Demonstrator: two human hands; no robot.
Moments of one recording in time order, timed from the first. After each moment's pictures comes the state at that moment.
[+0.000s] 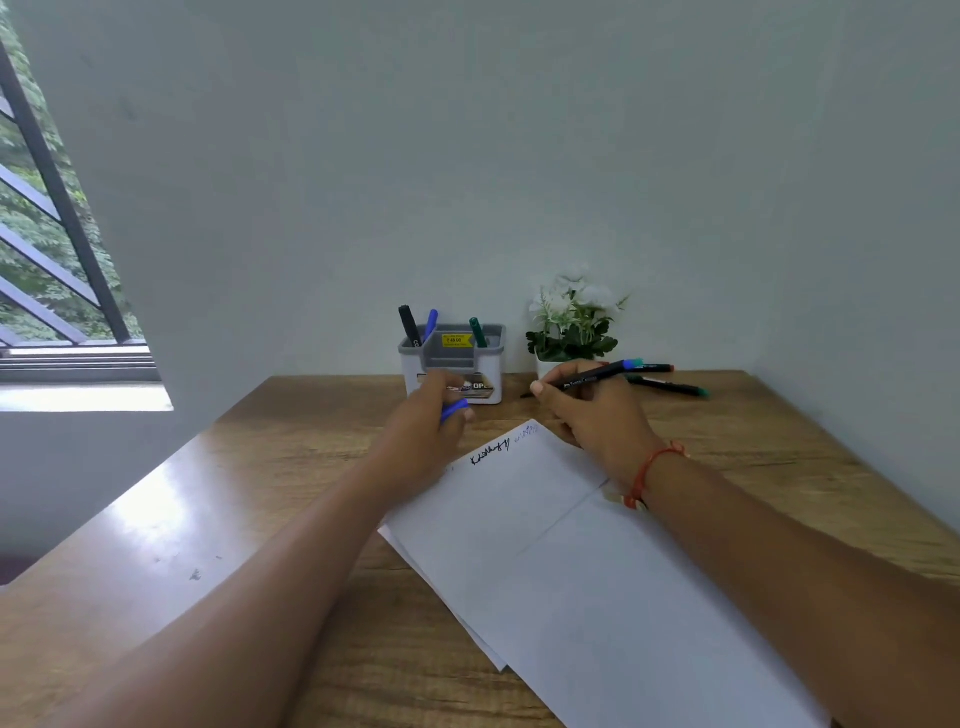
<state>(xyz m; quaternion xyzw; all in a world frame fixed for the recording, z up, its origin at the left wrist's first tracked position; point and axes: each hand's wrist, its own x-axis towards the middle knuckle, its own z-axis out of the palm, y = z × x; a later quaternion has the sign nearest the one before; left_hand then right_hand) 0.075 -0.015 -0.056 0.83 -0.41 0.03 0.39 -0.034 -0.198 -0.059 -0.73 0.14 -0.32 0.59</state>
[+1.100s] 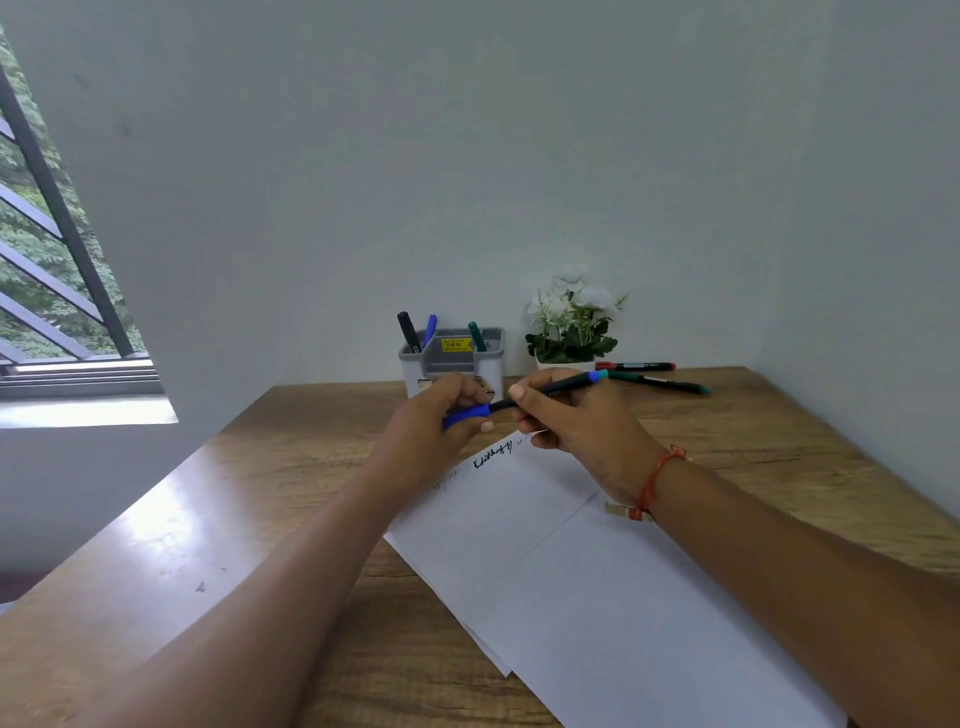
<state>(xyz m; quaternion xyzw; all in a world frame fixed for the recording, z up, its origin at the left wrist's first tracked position) 0.065 -0.013 -0.048 0.78 -0.45 0.04 0.43 -0.052 -0.170 -0.045 -0.72 0.06 -0.26 0.64</state>
